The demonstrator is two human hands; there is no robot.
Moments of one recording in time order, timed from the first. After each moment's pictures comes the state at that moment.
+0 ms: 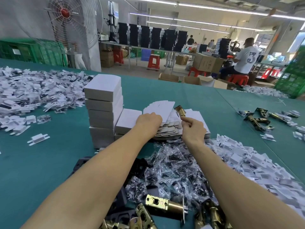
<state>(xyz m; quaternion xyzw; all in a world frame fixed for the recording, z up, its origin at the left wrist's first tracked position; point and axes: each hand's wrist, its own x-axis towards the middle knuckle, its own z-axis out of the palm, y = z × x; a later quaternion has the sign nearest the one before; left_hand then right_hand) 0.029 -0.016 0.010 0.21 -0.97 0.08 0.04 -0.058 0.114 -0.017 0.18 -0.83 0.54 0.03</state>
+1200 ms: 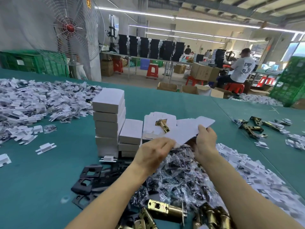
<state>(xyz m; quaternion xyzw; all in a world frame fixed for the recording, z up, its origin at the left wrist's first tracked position) 0.100 0.033 -0.020 -0.05 -0.90 0.05 0.43 -0.036 0.145 0.025 0.02 -0.63 0.77 -0.10</state>
